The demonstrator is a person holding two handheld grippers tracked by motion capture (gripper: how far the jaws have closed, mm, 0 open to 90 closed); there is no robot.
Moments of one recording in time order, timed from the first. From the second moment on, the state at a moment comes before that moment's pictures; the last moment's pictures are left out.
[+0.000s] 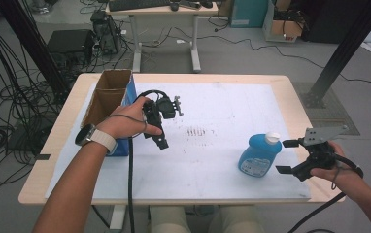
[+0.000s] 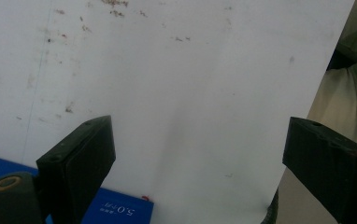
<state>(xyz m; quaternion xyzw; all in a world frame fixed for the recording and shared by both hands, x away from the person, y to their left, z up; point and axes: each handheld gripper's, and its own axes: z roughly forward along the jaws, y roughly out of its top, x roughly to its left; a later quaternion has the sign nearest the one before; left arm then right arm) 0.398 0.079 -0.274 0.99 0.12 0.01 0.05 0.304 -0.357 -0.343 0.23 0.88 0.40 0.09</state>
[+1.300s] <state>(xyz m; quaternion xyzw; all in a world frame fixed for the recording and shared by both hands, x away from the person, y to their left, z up) 0.400 0.078 -0.276 0.99 0.12 0.01 0.05 0.310 -0.347 -0.361 0.24 0.87 0.43 0.09</state>
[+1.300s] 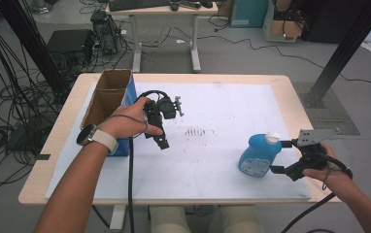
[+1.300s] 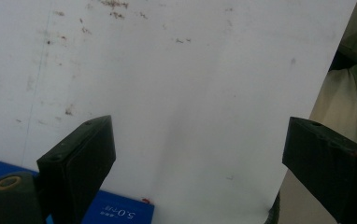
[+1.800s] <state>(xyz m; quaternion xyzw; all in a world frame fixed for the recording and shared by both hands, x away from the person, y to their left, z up) 0.399 0.079 -0.280 0.99 0.13 0.01 0.05 0.311 -0.339 -0.370 0.25 0.86 0.44 0.08</state>
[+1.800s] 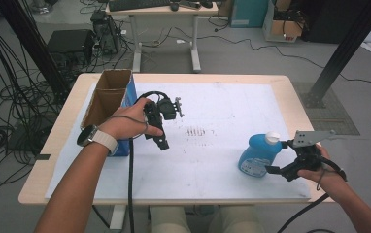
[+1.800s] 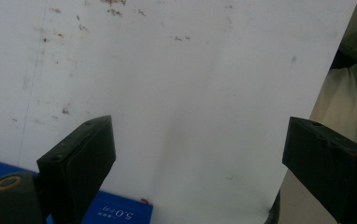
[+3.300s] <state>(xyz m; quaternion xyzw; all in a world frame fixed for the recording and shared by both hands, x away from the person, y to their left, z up) 0.402 0.079 -0.282 0.99 0.13 0.01 0.05 0.317 -0.322 -0.397 0.24 0.83 0.49 0.10</state>
